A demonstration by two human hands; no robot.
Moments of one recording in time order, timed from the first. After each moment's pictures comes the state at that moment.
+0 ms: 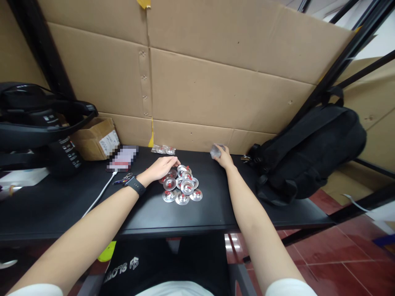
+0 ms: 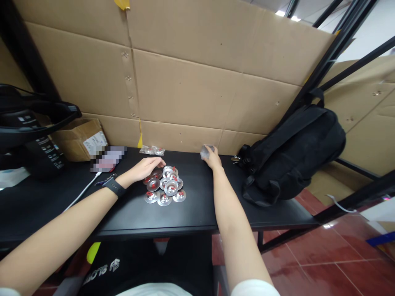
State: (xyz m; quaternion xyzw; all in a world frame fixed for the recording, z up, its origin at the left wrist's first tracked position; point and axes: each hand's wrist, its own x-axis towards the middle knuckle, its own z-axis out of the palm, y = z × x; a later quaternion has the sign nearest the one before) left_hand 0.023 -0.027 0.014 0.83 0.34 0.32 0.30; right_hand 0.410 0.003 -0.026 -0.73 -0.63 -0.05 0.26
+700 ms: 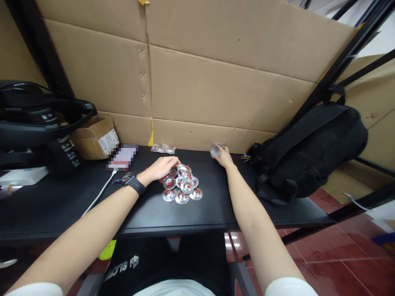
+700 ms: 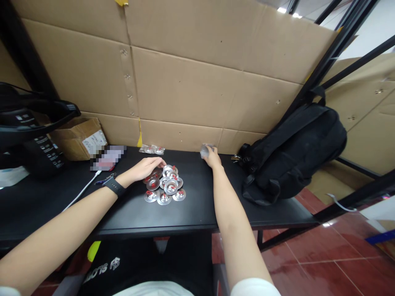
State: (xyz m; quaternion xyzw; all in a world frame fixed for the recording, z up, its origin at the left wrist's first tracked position) left_hand 0.024 -0.031 0.017 0.84 0.33 0.30 0.32; right_hand 0.407 0.006 -0.026 -0.74 -0.61 -0.02 0.27
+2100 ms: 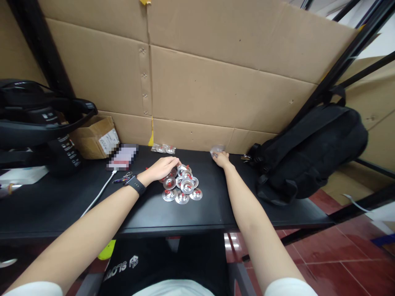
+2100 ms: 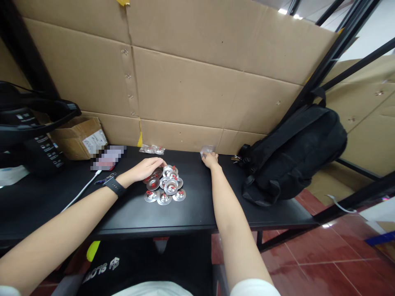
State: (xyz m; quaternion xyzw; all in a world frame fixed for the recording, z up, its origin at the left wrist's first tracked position) left_hand 0.026 -0.039 0.022 0.85 0.34 0.28 0.29; right_hand 0.400 0.020 -0.031 -0.79 -0.61 -0.01 0.09
